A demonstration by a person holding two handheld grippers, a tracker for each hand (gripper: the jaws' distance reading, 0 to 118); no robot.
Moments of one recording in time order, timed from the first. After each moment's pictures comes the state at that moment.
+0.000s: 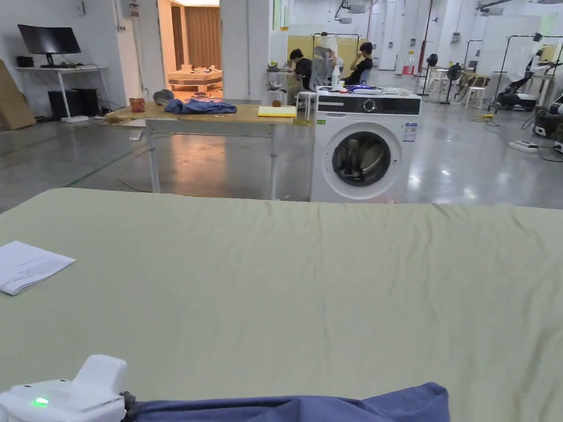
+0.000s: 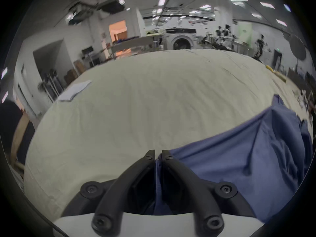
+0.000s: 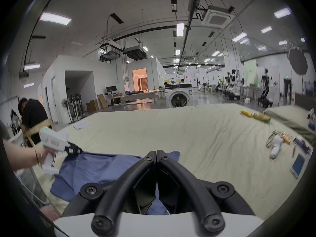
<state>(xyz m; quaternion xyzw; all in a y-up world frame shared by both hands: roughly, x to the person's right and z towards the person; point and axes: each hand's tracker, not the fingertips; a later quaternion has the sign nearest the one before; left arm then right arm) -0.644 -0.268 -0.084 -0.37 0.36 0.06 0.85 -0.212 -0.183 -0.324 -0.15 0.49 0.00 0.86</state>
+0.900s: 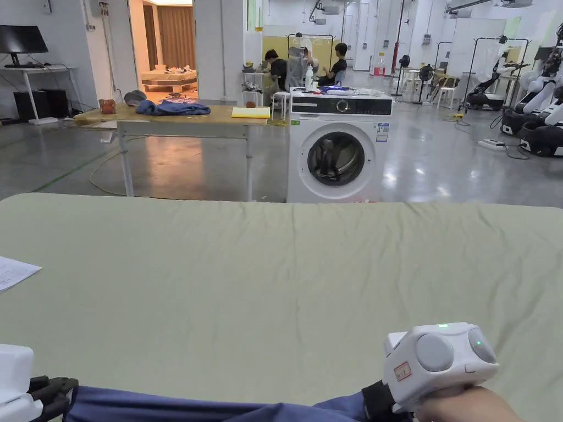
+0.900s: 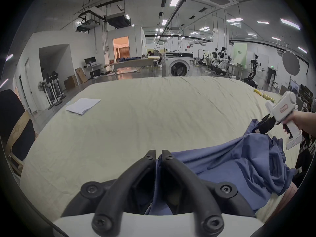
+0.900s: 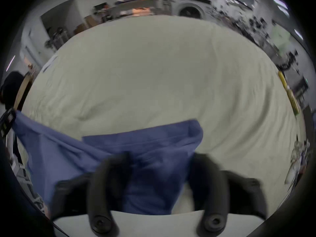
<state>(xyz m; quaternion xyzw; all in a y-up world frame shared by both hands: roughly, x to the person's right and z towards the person) -0.617 -0.190 -0.033 -0.28 0.36 0.10 0.89 -0.423 -0.237 -0.467 -0.45 0.45 0.26 0.72</state>
